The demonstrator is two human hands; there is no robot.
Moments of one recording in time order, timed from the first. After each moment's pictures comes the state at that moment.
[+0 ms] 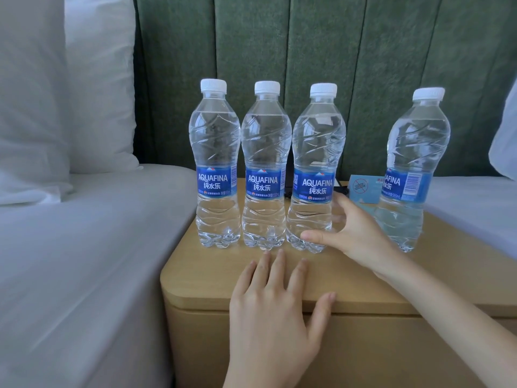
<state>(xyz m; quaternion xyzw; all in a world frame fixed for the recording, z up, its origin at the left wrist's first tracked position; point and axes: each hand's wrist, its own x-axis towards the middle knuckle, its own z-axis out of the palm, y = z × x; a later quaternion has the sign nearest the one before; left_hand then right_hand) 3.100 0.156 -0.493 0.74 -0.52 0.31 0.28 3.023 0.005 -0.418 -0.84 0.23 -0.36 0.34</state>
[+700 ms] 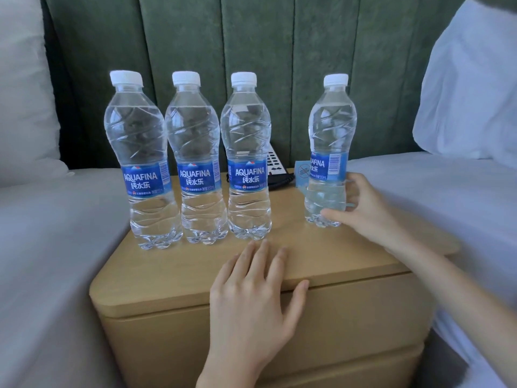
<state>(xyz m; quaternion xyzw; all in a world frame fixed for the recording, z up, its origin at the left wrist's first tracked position) 3.071 0.132 -0.496 0.67 -0.58 0.36 0.30 2.934 -0.048 -0.423 -0.80 0.34 -0.42 0.27</state>
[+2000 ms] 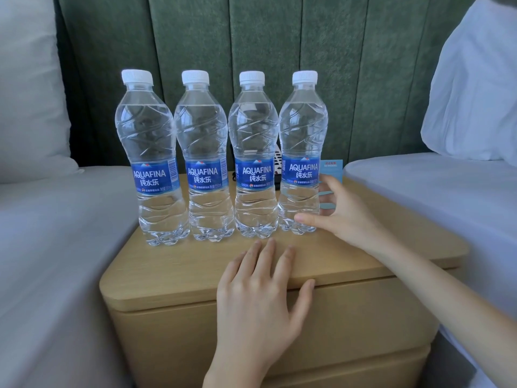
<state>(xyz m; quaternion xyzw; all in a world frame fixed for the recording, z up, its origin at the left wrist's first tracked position) 3.070 0.134 -0.496 0.68 -0.58 0.32 0.30 2.967 -0.033 -0.427 -0.82 0.25 -0.41 0.30</state>
